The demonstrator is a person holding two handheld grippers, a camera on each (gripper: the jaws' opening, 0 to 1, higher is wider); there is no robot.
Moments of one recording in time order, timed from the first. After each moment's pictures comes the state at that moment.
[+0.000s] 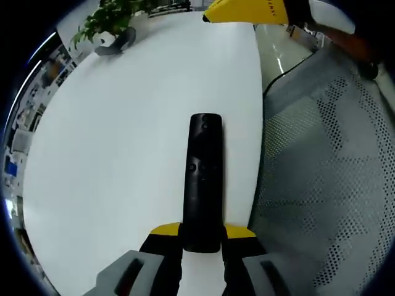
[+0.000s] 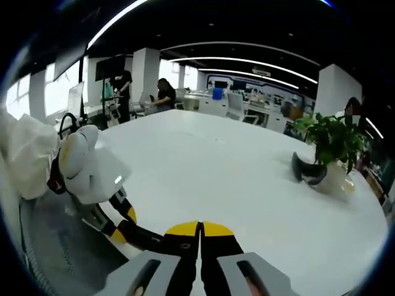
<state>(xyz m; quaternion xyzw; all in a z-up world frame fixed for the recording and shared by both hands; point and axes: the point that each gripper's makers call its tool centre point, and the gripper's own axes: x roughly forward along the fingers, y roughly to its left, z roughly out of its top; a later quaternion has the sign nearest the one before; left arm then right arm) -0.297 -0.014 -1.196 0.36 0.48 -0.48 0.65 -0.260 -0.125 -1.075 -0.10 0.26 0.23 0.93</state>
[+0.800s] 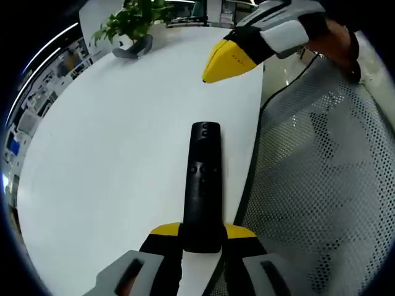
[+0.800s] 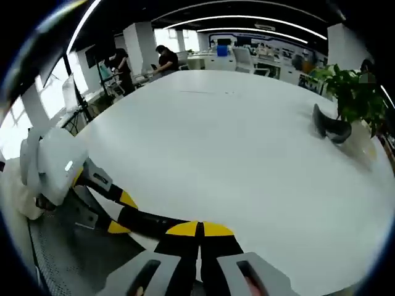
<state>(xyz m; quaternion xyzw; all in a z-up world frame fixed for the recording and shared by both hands) -0.312 -0.016 -1.195 0.29 0.45 -0.47 0.70 -0.254 -0.123 -1.132 -0.06 0.44 0.26 0.86</state>
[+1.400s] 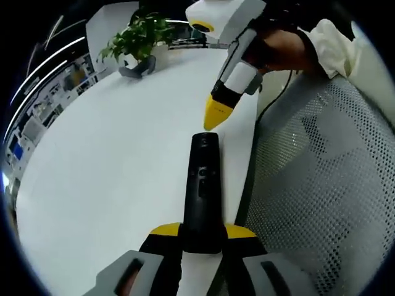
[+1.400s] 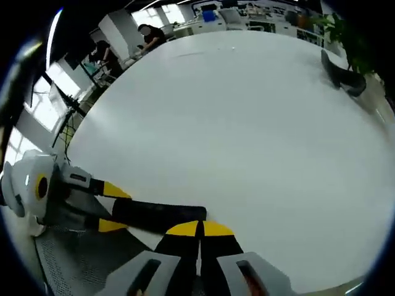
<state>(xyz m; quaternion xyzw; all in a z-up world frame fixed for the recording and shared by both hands) -0.310 -0.018 -1.194 0.26 0.39 -0.50 0.73 -0.265 -0.121 -1.180 0.01 0.54 0.25 0.80</state>
